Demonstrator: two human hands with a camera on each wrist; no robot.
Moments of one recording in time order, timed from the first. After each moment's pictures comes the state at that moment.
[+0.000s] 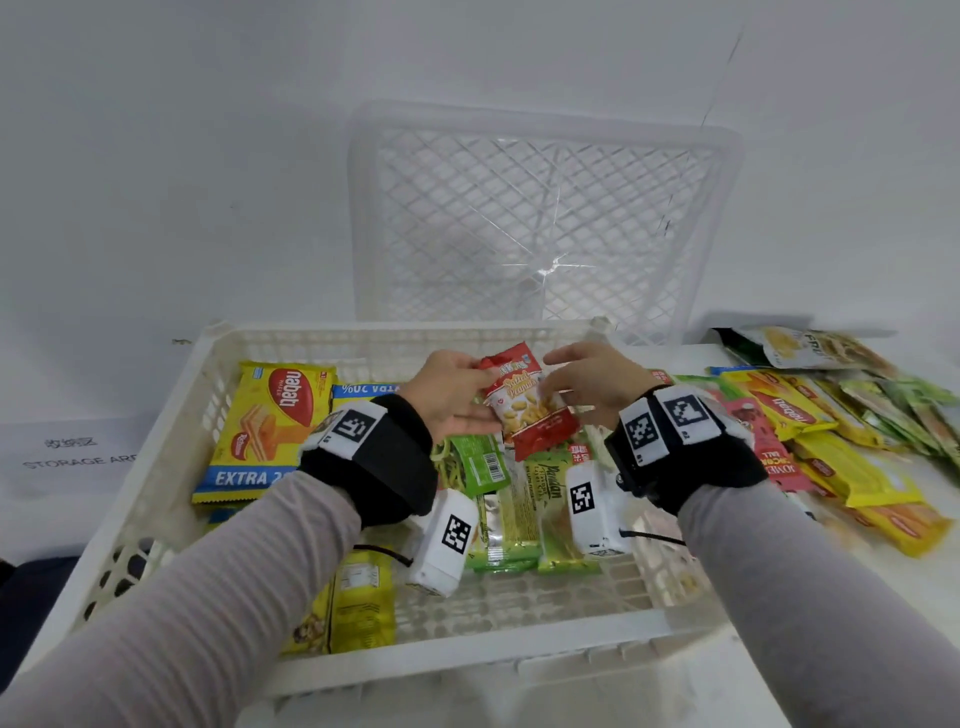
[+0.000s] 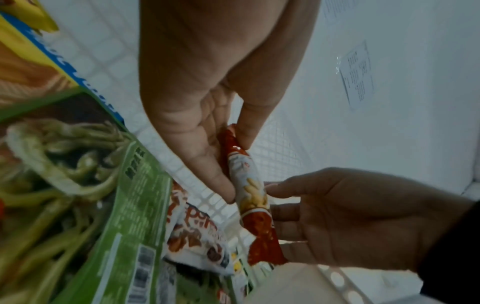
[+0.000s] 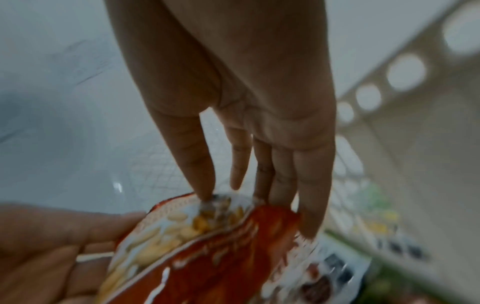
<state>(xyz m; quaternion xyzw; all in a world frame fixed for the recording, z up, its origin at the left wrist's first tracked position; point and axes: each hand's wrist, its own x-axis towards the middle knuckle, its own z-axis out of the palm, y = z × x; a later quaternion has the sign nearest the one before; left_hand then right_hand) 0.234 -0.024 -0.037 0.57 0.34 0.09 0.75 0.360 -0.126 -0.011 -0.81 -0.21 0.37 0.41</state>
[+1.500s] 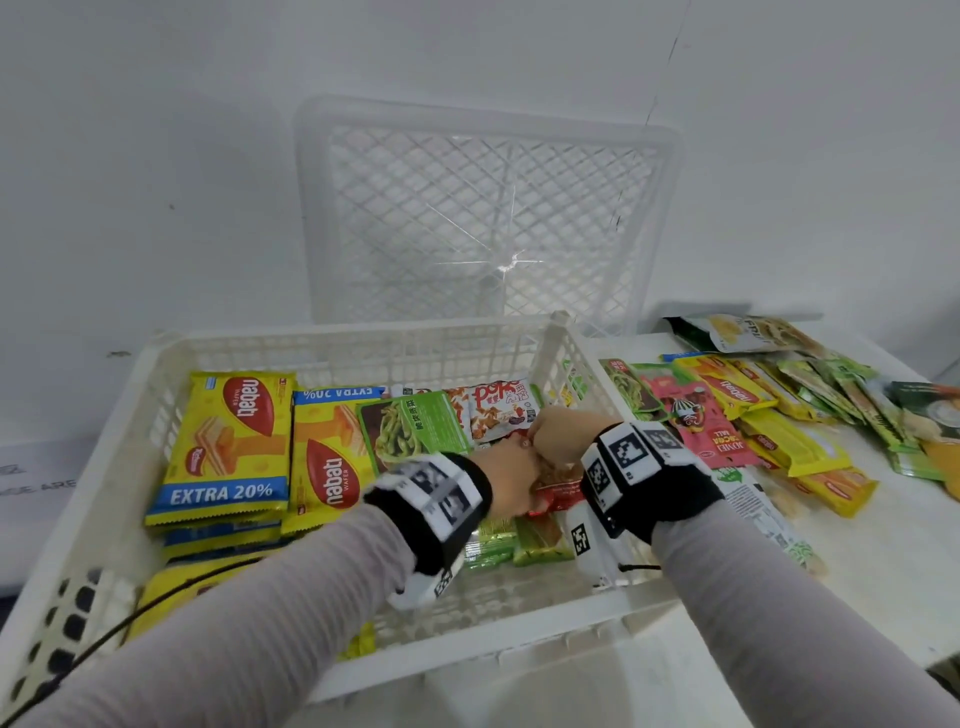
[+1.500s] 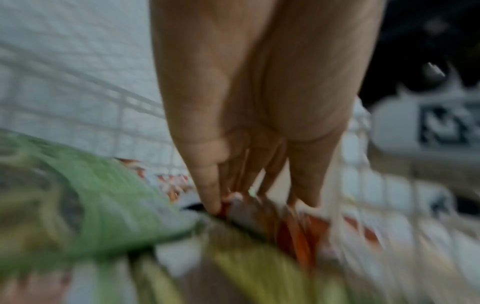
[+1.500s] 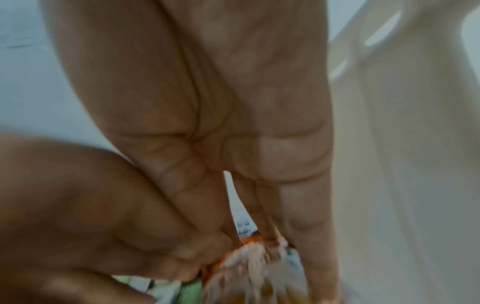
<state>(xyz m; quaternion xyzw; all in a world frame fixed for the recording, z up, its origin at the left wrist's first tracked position) 0.252 -0.096 -0.059 0.97 0.07 -0.20 0.14 0.341 -0.151 -0.043 -0.90 -0.34 0.28 0.02</state>
